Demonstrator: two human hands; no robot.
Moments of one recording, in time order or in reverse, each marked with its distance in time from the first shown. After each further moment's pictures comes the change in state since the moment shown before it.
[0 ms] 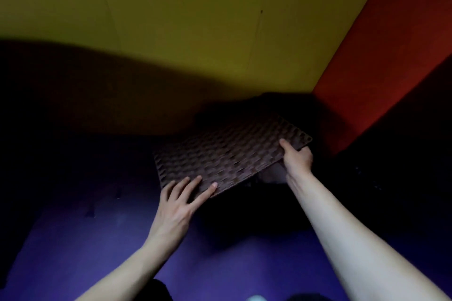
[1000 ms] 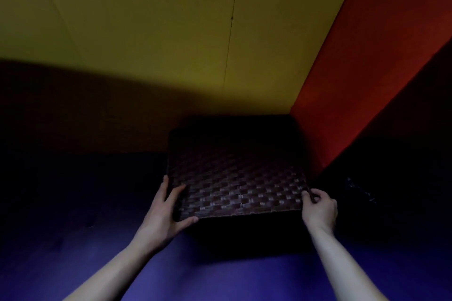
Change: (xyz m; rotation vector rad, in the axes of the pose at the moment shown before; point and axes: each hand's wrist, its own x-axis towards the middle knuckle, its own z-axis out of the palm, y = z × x) left_hand 0.077 -0.017 0.053 -0.623 -0.093 -0.284; right_hand 0.052 0.080 -0.114 -0.583 0.103 -0.059
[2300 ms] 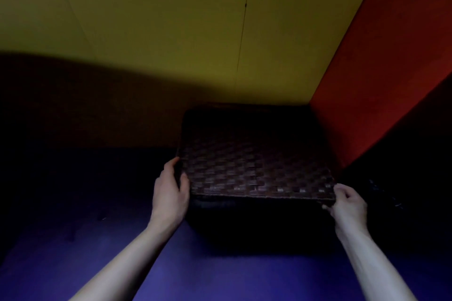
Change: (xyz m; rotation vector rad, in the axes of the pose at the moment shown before) left_hand 0.022 0.050 -0.014 -0.177 0.411 -0.189; right_hand 0.022 -0.003 -0.006 0.475 -0.073 0.092
